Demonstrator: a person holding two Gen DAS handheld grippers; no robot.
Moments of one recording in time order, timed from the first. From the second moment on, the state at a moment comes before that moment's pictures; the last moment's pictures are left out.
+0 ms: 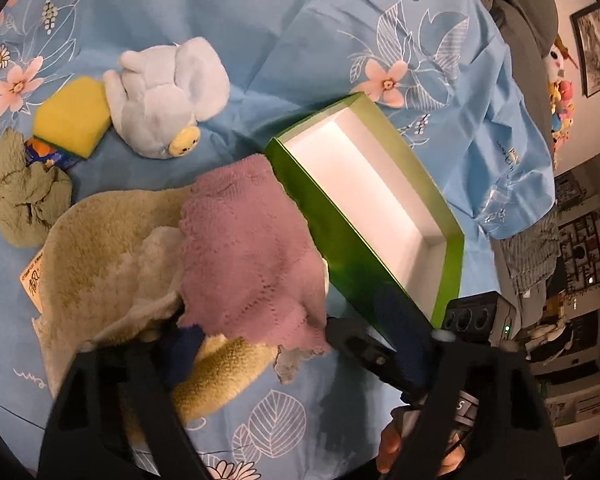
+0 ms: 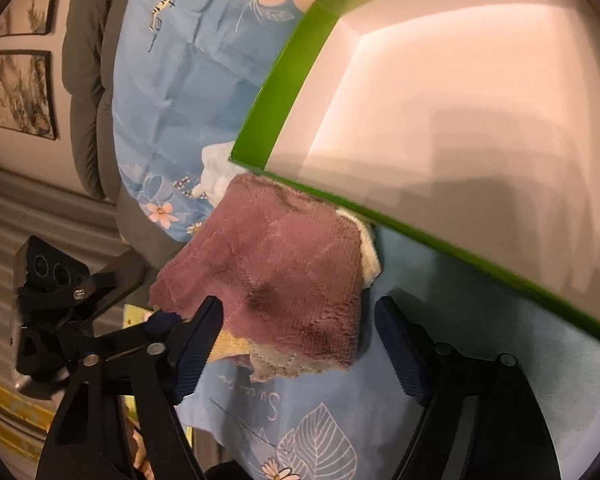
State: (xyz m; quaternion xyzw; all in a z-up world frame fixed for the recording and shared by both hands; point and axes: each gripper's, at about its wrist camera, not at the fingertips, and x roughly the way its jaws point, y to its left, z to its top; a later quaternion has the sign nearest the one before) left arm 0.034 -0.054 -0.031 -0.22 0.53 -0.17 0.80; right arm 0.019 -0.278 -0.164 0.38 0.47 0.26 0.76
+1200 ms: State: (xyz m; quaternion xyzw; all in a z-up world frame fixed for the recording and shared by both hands) left arm 0.049 -0.188 0.083 -0.11 0.39 -0.29 0.87; right arm -0.039 -0.374 -0.021 0.34 0.12 0.19 0.91
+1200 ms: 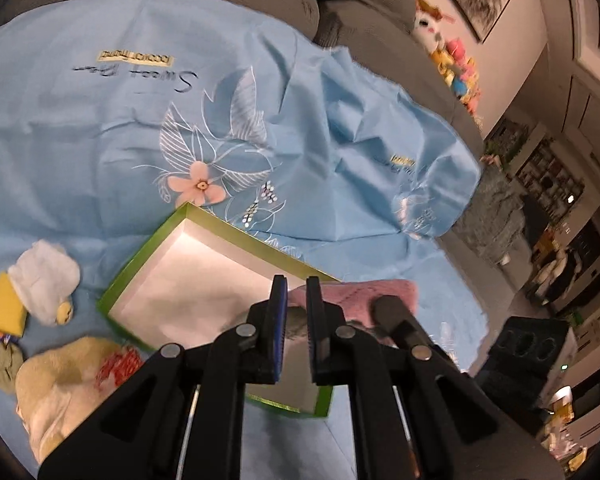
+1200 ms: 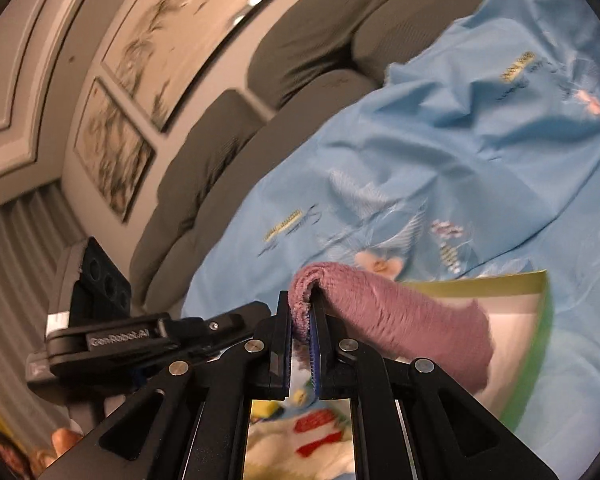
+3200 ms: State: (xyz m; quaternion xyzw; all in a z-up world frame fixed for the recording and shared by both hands) left arm -0.016 0.005 -0.056 -0.33 0.49 -0.13 0.79; right arm 0.014 -0.240 -0.166 0.36 0.47 0.25 0.77
